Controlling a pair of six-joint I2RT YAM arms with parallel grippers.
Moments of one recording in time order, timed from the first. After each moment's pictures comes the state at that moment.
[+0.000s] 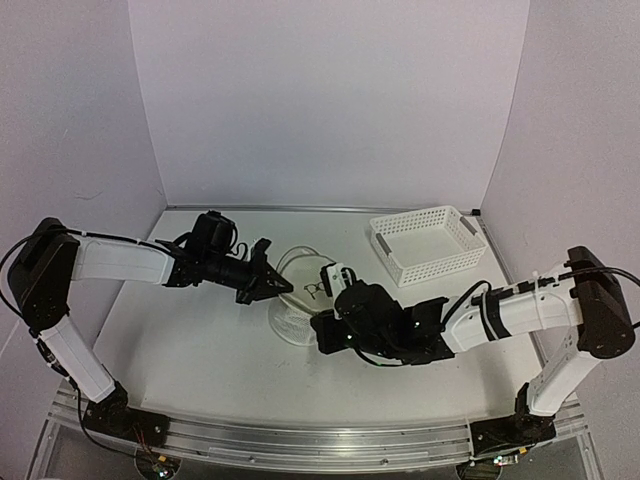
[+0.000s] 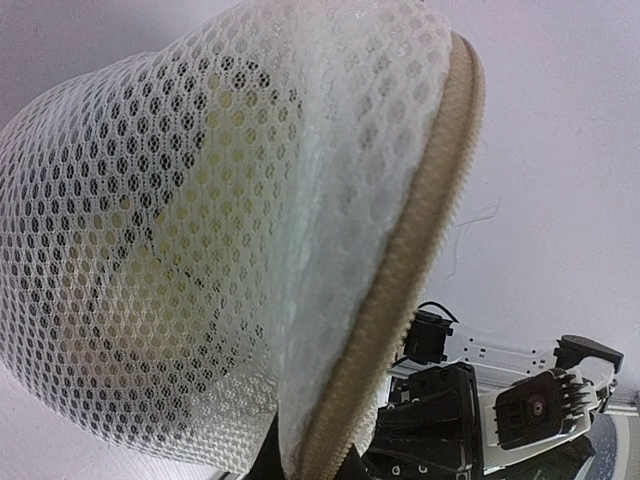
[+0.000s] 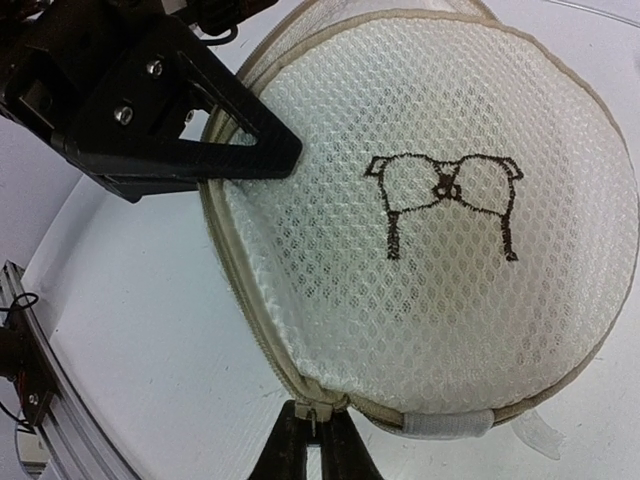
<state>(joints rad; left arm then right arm) -0.63 1.63 0.93 0.08 0.75 -1.00 1.21 1.64 0.91 0.12 0.34 0.65</state>
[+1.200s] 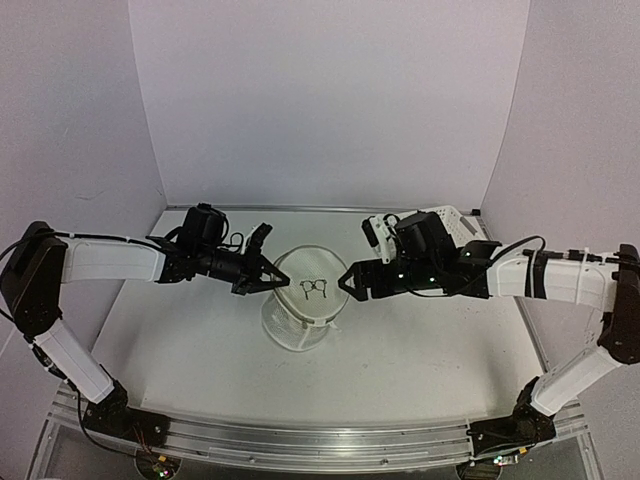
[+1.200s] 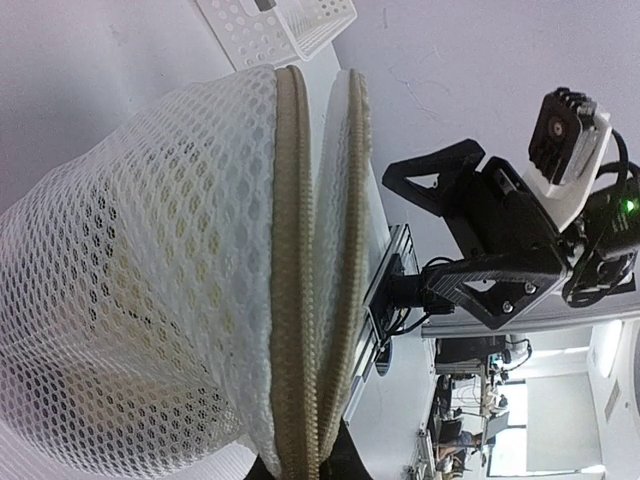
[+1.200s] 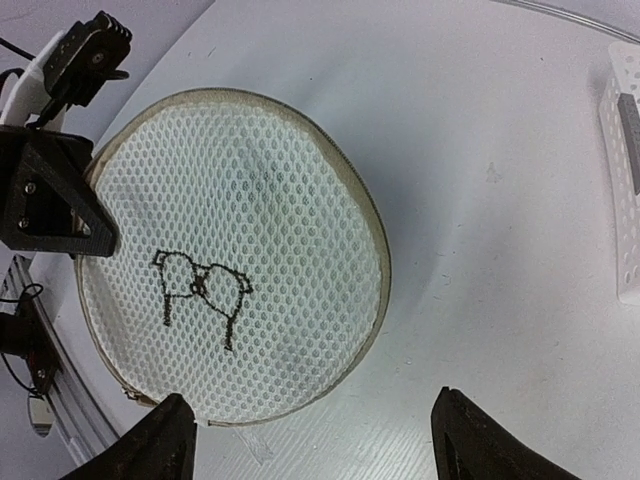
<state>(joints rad) -0.60 1.58 0.93 0.08 0.84 -0.75 0.87 1.46 0.97 -0.17 -0.04 0.44</state>
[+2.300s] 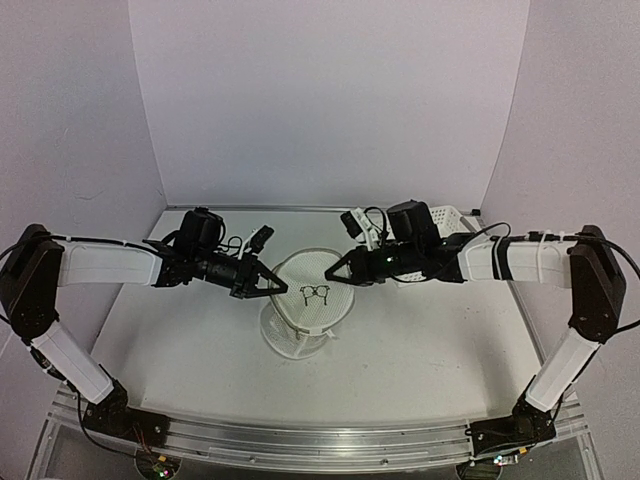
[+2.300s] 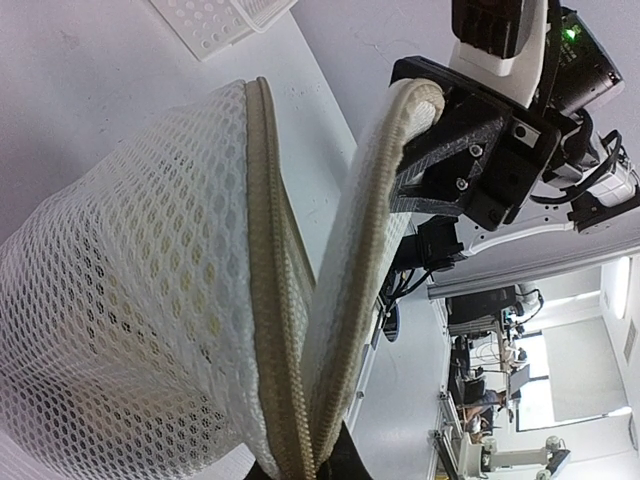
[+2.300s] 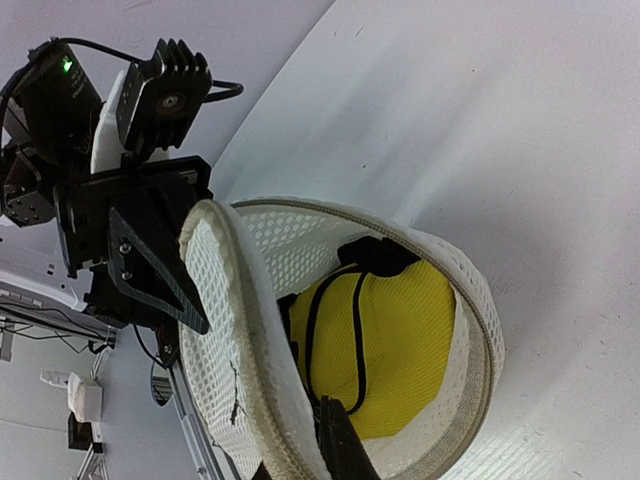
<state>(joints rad) -0.60 1.55 0.89 0.09 0.93 -0.59 0.73 1.67 1.07 0.04 -0.58 0.49</state>
